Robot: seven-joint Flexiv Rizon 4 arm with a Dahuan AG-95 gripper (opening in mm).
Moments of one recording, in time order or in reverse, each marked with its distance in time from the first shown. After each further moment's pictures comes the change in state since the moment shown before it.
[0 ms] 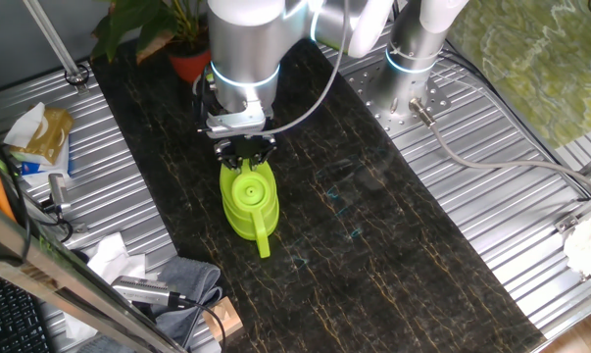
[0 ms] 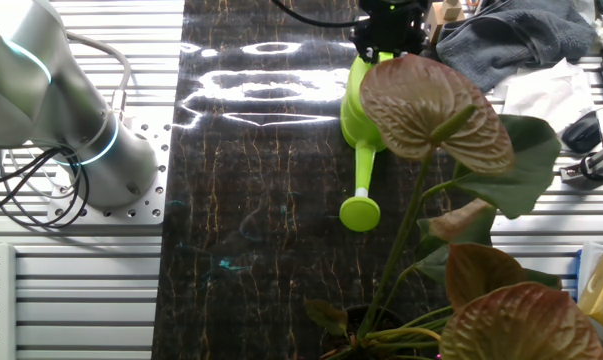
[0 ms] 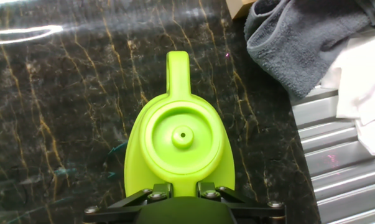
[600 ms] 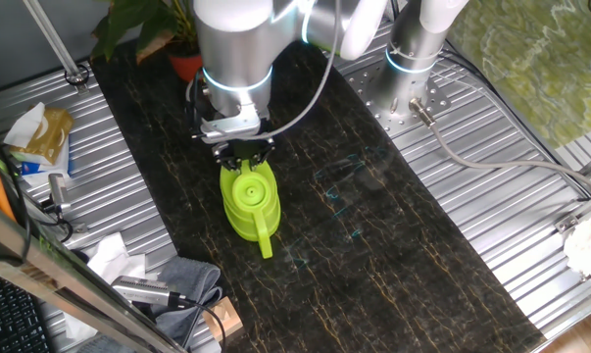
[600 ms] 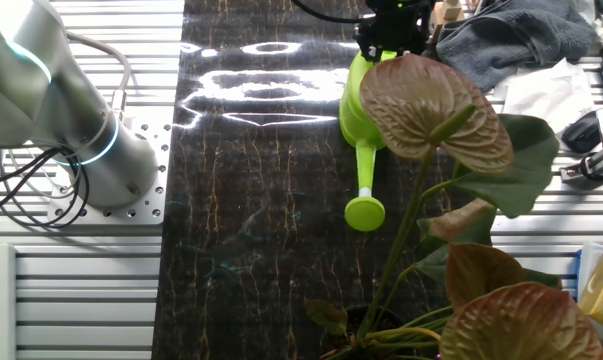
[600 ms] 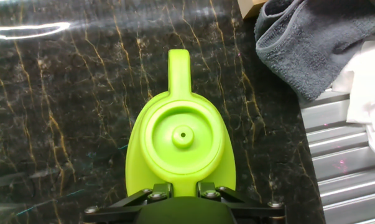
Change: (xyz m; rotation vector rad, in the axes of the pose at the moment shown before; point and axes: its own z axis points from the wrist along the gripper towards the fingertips) arm -0.001 0.000 -0.004 -0.026 0.011 -0.012
